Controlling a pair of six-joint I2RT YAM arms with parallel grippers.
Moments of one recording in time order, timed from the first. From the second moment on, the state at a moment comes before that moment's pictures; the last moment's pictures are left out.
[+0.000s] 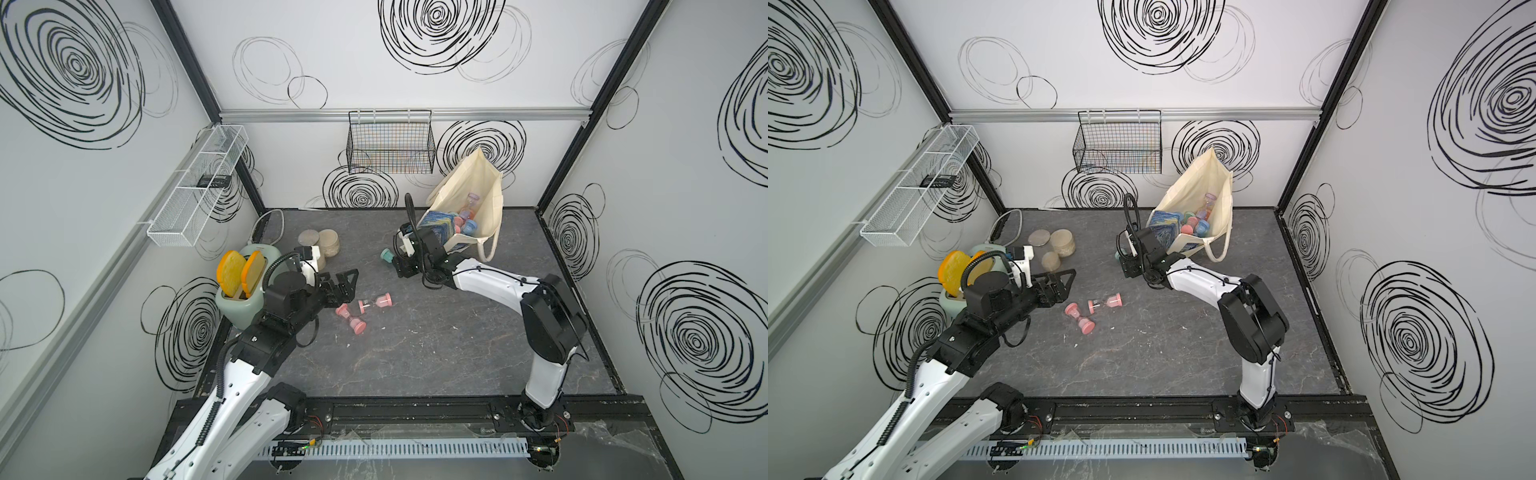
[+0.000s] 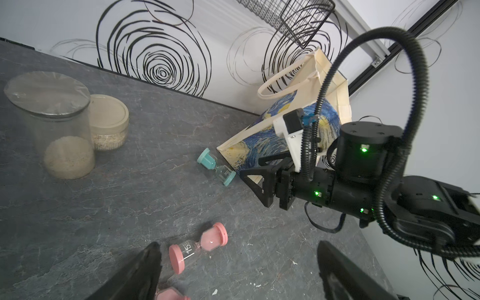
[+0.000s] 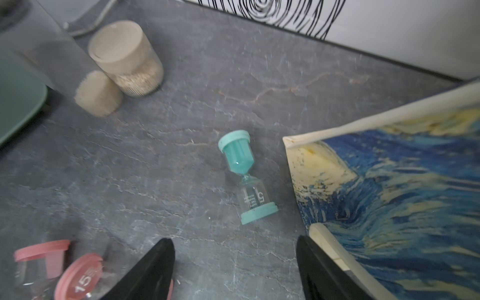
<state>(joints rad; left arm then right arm) -0.36 0.73 0.75 -0.38 0.11 -0.54 0.69 1.88 1.33 -0.17 0.10 0.18</state>
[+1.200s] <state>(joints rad) -0.36 0.79 0.70 -0.31 0.13 -0.55 0.68 2.19 1.48 -0.17 0.07 0.14</state>
